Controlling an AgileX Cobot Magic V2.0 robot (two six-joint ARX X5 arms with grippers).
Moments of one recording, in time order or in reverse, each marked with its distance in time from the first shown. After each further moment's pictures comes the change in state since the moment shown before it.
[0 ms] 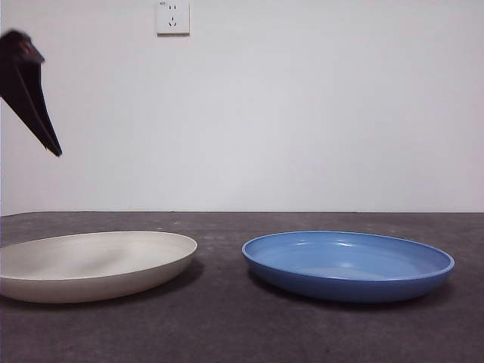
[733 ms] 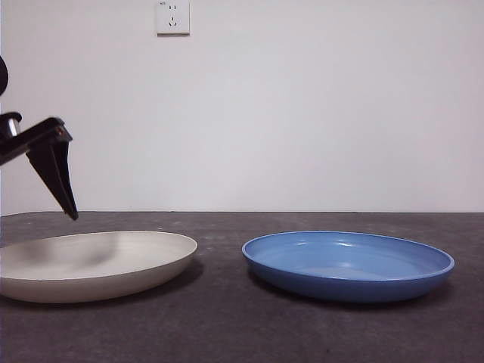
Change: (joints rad) left arm 0.020 0.372 0.126 0.038 -0.008 0.042; right arm 0.000 0.000 0.000 0.000 0.001 0.000
